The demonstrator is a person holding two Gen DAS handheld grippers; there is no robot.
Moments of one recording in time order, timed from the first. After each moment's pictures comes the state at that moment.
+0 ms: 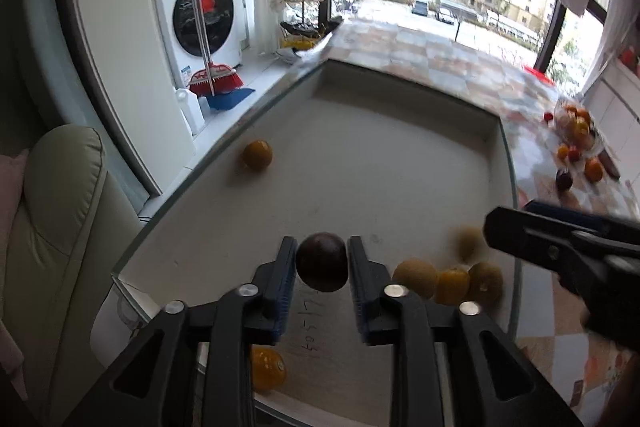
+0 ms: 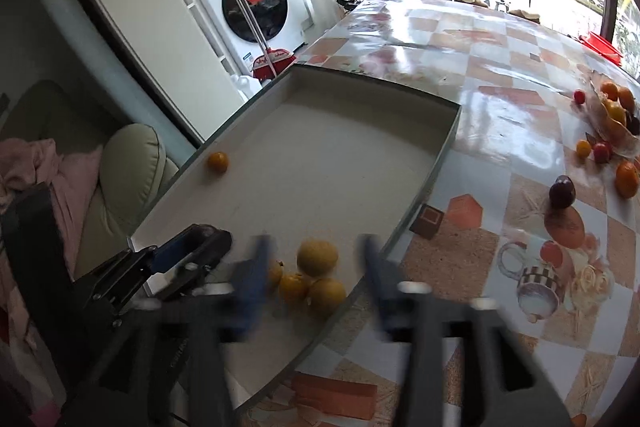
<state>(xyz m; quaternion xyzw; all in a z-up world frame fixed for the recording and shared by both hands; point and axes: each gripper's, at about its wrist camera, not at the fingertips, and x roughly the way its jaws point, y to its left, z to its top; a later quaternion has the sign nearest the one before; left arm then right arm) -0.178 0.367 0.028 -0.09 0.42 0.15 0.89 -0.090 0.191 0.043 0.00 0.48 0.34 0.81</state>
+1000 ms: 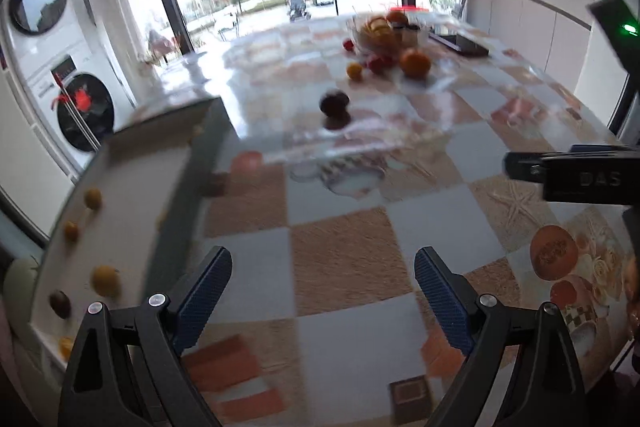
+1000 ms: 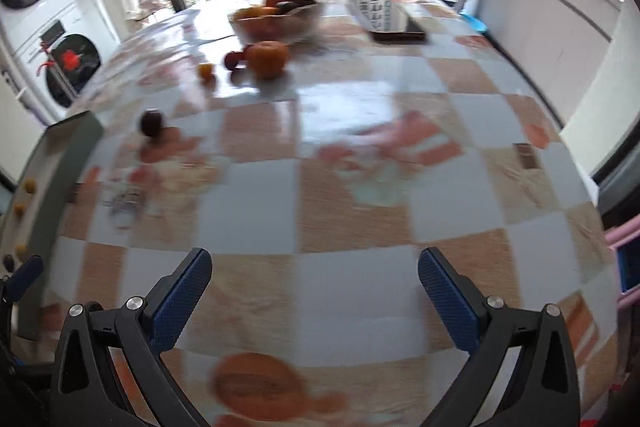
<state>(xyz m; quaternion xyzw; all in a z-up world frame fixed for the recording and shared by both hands) -0.164 0.161 0.029 0.08 0.42 -0.03 0.90 -0.087 -0.079 -0.014 0.05 0.50 0.03 0.86</state>
